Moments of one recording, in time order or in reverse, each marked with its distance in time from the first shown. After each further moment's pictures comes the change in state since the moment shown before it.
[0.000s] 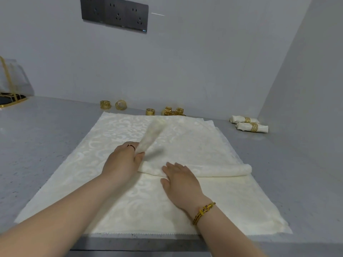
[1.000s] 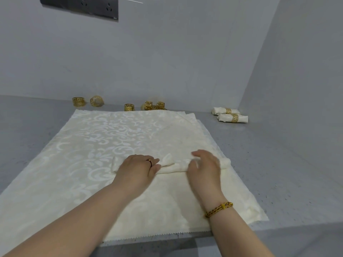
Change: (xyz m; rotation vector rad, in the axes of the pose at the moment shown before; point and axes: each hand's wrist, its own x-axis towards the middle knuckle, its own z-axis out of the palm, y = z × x) left_hand -0.003 0.036 0.069 0.236 -0.153 0.394; right_hand -0.025 0.072 -0.017 0.471 0.640 0.408
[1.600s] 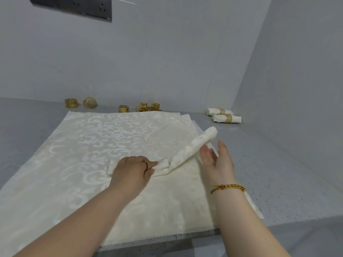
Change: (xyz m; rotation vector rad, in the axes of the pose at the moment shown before) left_hand 0.002 -0.003 0.004 -0.030 0.032 -0.036; right_hand 0.030 -0.016 -0.029 1.376 0.207 0.794
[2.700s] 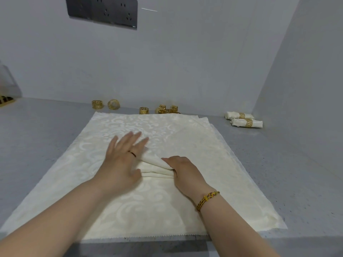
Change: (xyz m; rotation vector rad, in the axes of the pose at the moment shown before) left_hand -0.026 -0.049 -0.054 0.083 0.156 0.083; right_hand -0.008 0.077 0.015 -1.801 -0.892 -0.749
